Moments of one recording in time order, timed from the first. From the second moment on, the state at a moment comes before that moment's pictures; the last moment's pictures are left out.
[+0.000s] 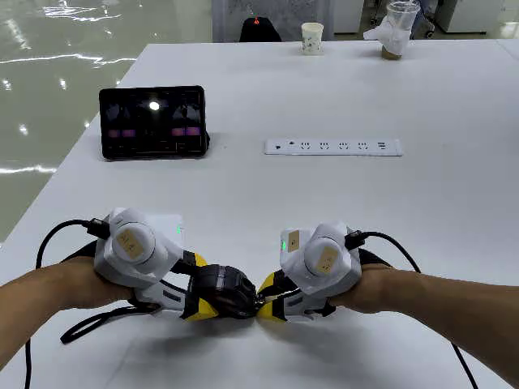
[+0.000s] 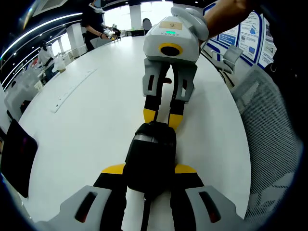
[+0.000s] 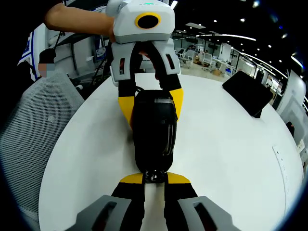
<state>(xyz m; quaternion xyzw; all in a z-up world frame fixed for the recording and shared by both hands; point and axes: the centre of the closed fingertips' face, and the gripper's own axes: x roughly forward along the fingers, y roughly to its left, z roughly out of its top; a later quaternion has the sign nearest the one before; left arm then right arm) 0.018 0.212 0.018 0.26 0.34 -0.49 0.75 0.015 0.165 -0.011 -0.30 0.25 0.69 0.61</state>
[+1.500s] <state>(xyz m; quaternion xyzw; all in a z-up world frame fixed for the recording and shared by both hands) 0.015 0.208 0.020 0.25 0.35 -0.50 0.75 0.020 0.130 -0.012 -0.31 0.26 0.69 0.60</state>
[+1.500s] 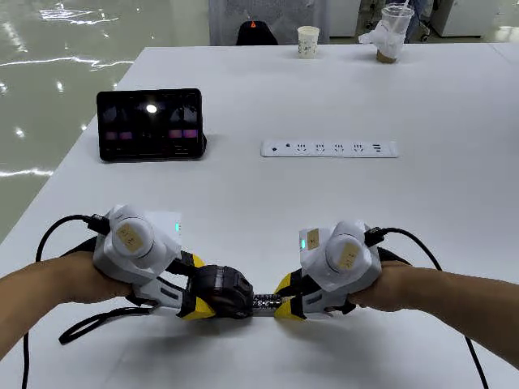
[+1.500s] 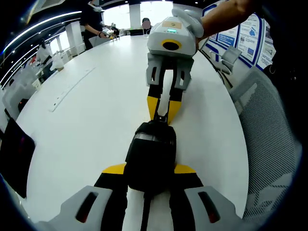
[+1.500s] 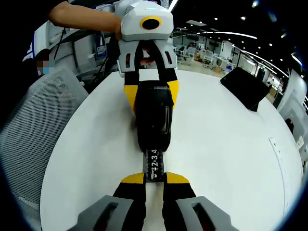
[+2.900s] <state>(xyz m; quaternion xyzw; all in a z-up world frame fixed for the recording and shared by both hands) 0.019 0.208 0.016 0.25 0.36 -0.50 0.75 0.030 0.069 -0.010 -0.30 0.28 0.68 0.61</state>
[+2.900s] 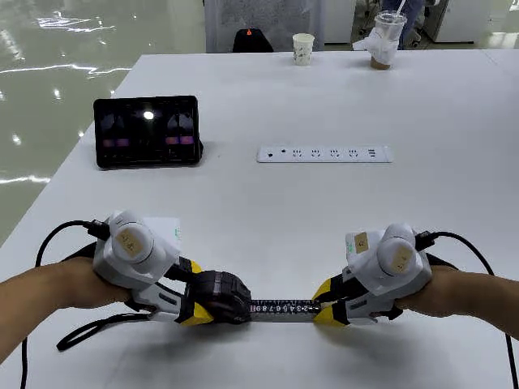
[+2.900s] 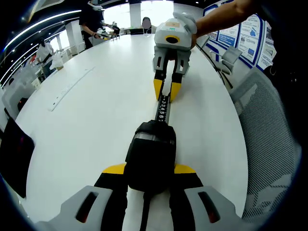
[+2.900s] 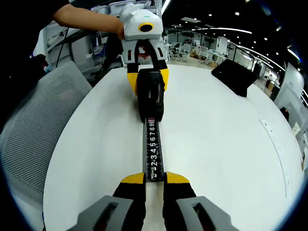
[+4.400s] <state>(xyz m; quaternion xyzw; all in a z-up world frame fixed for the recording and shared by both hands) 0.018 0.206 0.016 0.26 0.36 -0.50 0.74 0.040 -0.009 -0.011 -0.32 0.30 0.66 0.61</state>
